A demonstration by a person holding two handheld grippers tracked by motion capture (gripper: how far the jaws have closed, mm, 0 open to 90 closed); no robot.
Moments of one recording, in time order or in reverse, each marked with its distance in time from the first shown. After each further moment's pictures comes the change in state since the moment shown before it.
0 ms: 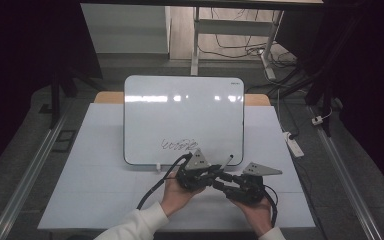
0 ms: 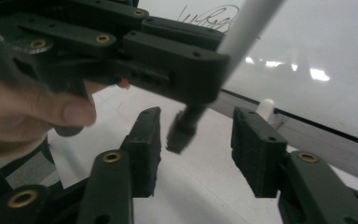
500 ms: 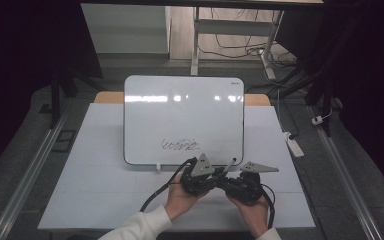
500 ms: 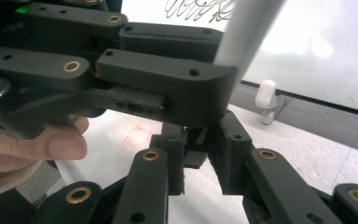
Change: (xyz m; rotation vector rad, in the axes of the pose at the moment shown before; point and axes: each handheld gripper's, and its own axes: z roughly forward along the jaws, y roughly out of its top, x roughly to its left) left arm -0.012 -0.001 0.007 -0.006 0.031 0.027; right arm -0.001 0.000 0.006 0.049 -0.025 0.107
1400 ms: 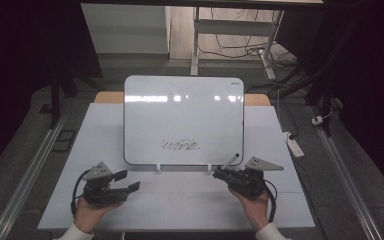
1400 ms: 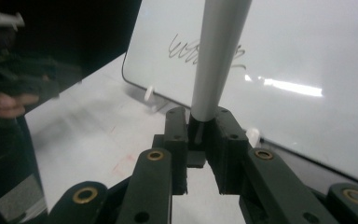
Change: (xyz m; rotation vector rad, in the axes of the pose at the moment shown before) left arm 0.088 -0.131 -0.188 0.084 0.199 -0.373; right arm -0.011 0.010 0.001 -0.143 0.031 -0.107
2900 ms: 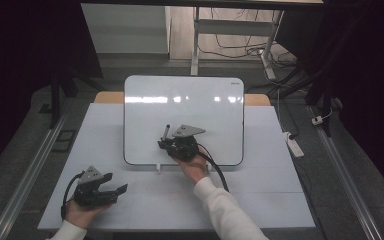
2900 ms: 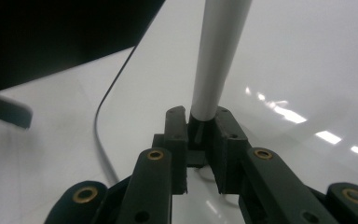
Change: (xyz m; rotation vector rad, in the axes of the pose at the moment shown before) left arm 0.025 -0.023 0.001 0.056 0.142 0.021; right arm 0.030 0.061 0.189 0.056 0.020 -0.271
